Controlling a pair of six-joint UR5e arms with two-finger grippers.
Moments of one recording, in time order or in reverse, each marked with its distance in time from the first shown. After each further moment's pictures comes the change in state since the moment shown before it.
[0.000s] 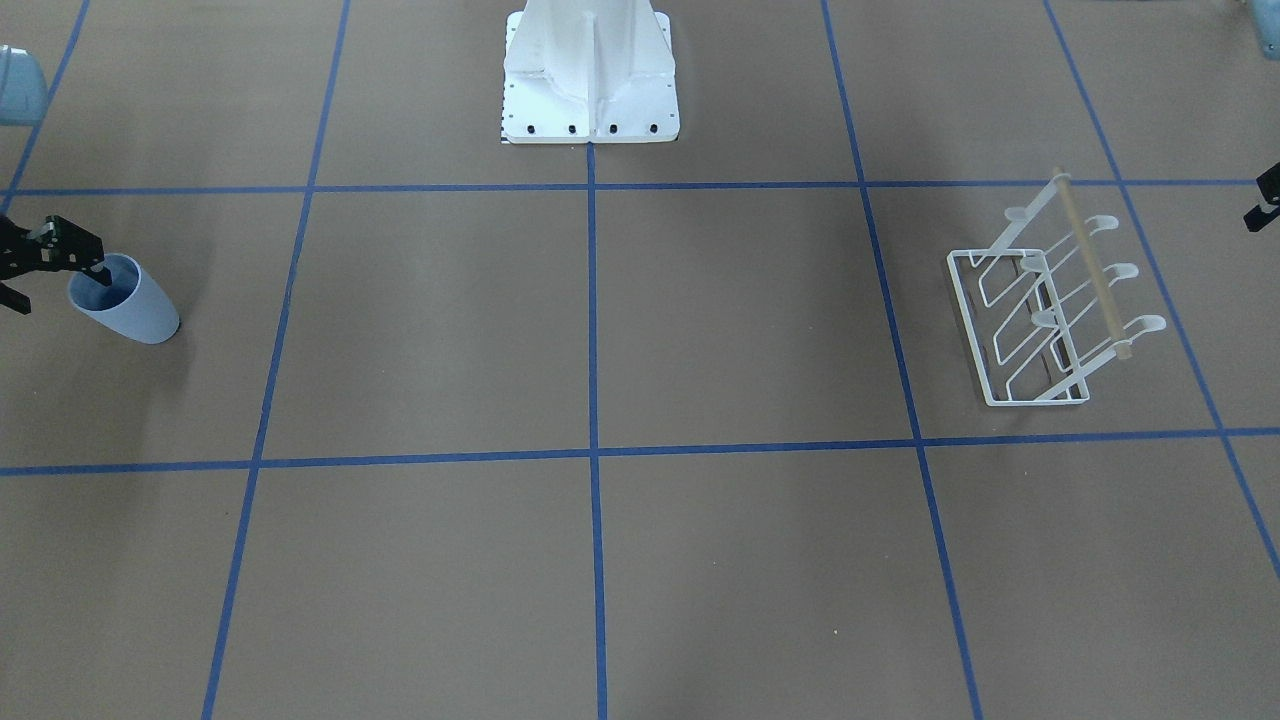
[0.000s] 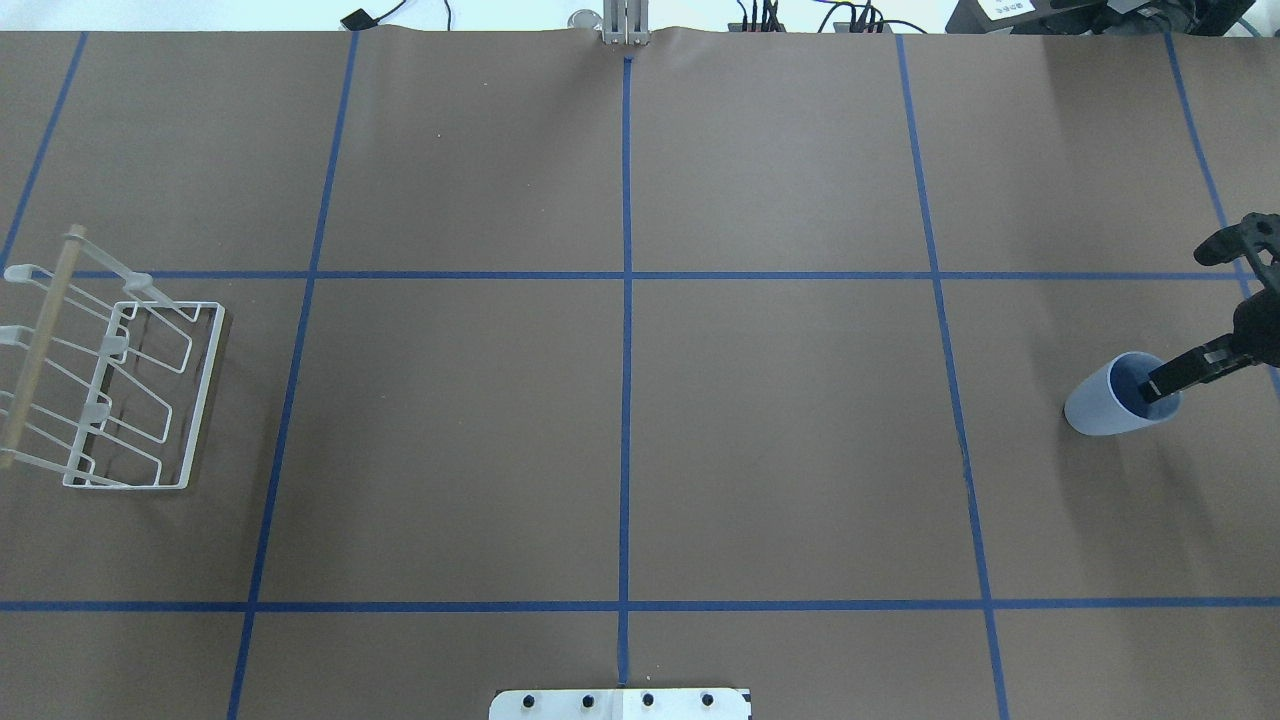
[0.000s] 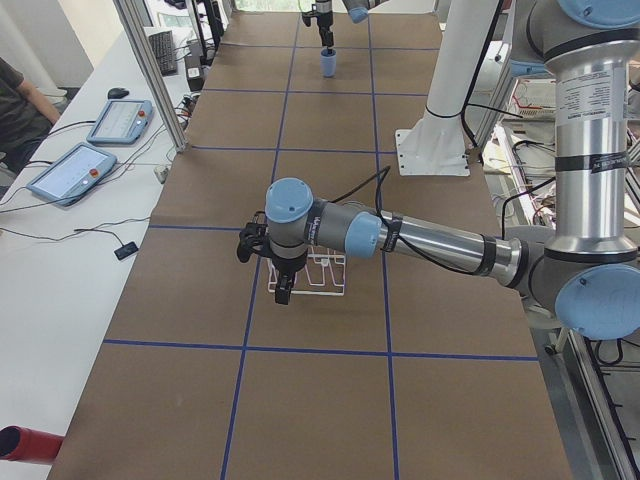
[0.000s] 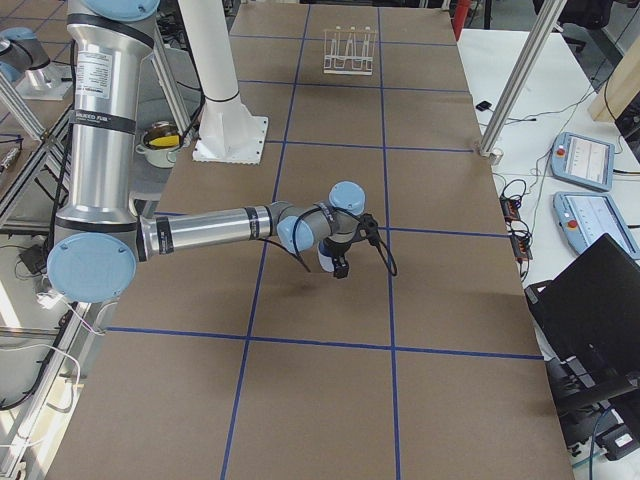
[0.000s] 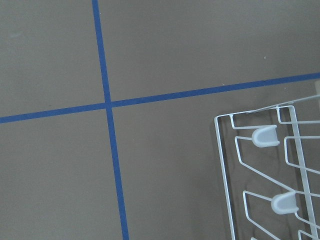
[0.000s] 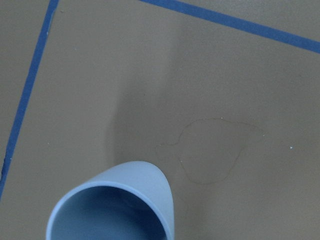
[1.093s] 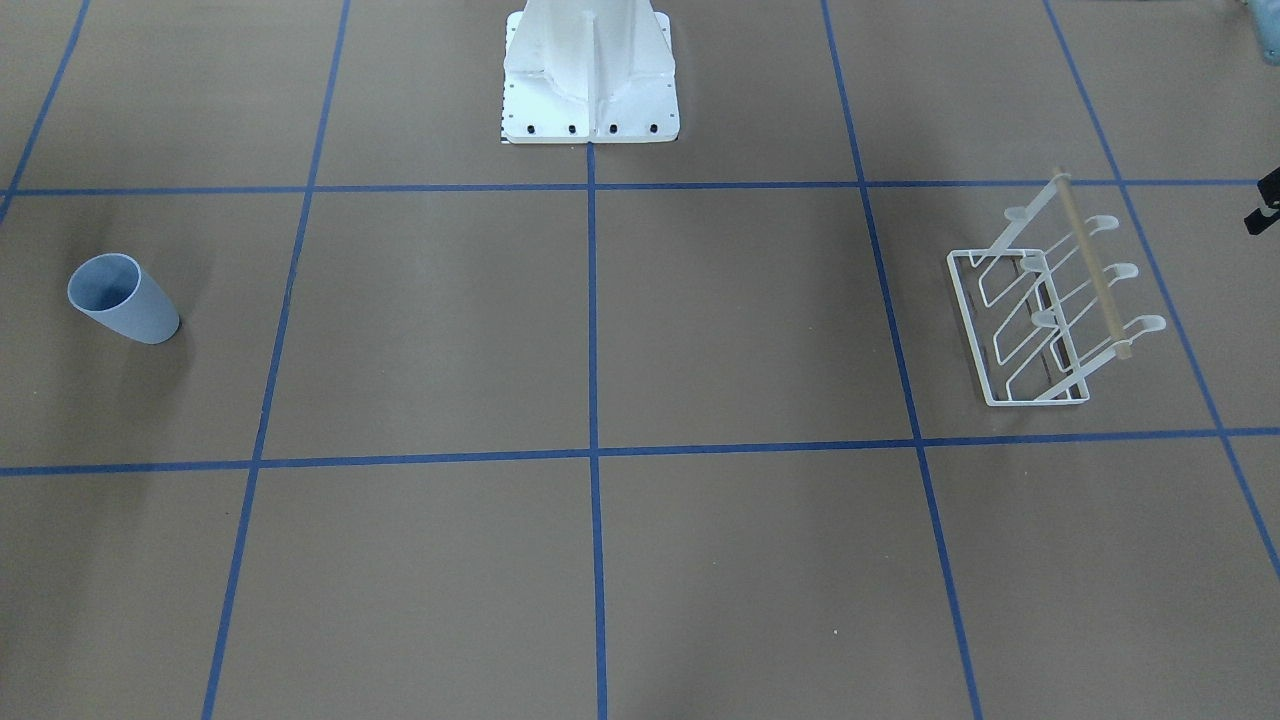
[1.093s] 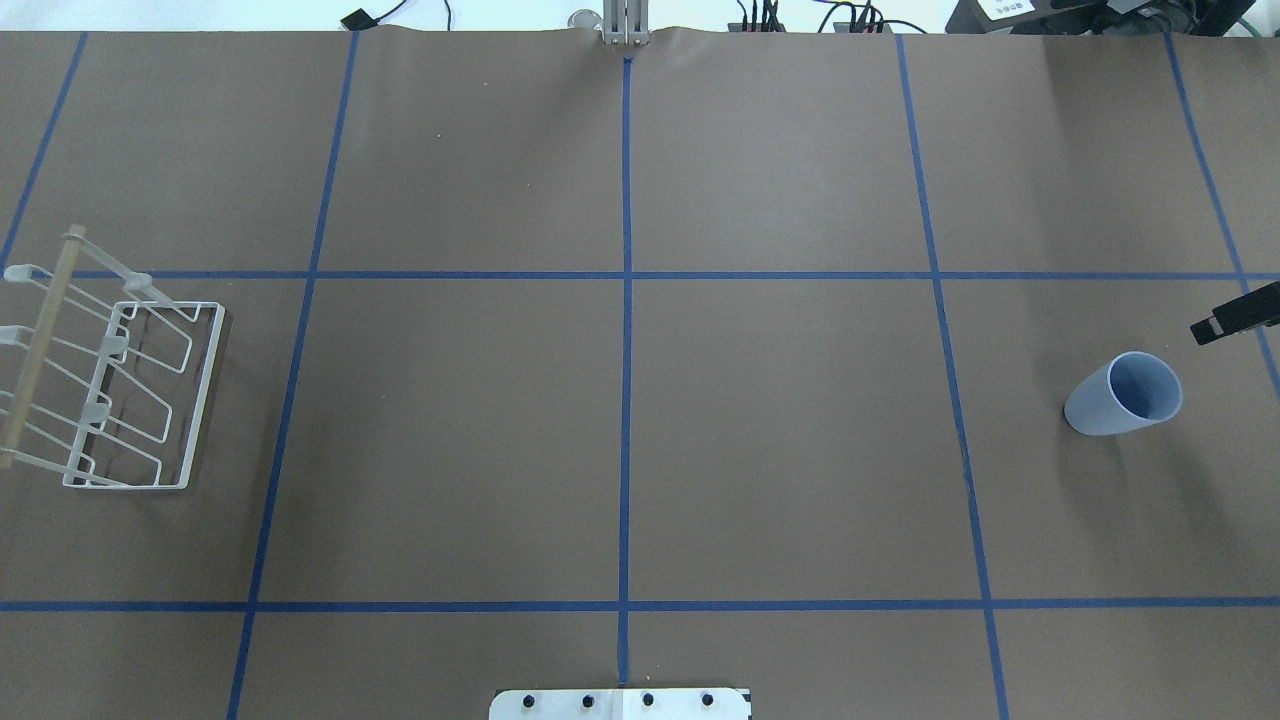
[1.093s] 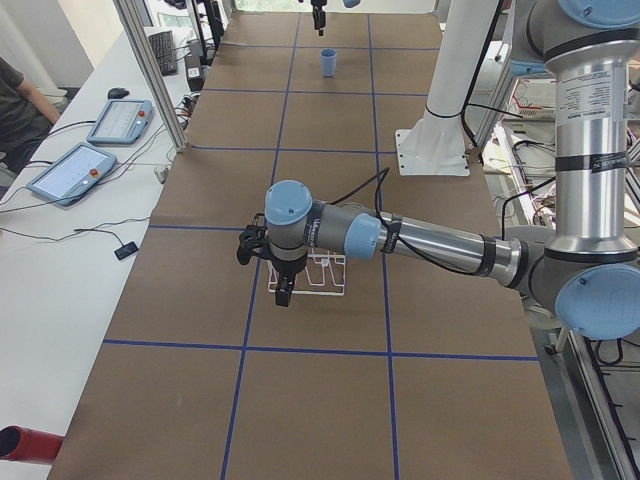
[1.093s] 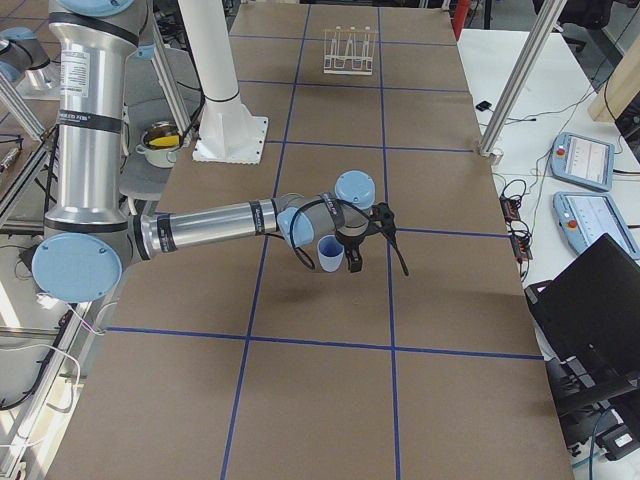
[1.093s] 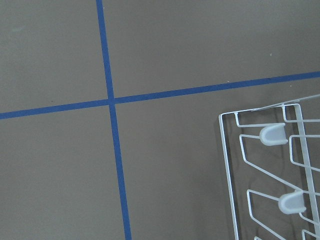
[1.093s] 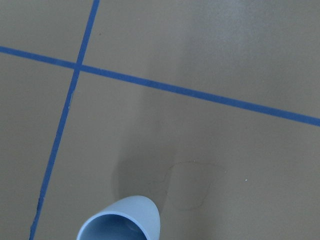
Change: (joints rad) left arm 0.000 0.000 0.007 0.001 0.000 0.000; right arm 0.160 0.003 0.053 -0.033 0.087 -0.044
